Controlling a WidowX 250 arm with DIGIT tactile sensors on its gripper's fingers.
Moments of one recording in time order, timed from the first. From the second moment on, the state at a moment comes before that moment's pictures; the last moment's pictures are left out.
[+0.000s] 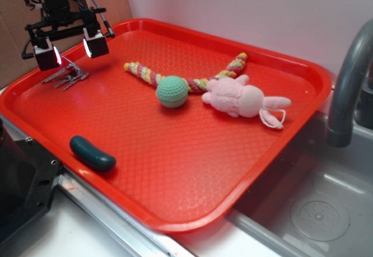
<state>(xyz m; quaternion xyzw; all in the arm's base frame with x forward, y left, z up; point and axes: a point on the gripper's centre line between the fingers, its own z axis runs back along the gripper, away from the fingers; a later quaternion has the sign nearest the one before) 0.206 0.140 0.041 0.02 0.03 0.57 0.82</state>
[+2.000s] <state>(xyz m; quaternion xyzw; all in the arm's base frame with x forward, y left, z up) 0.183 0.107 0.043 0.05 0.04 0.51 0.86</state>
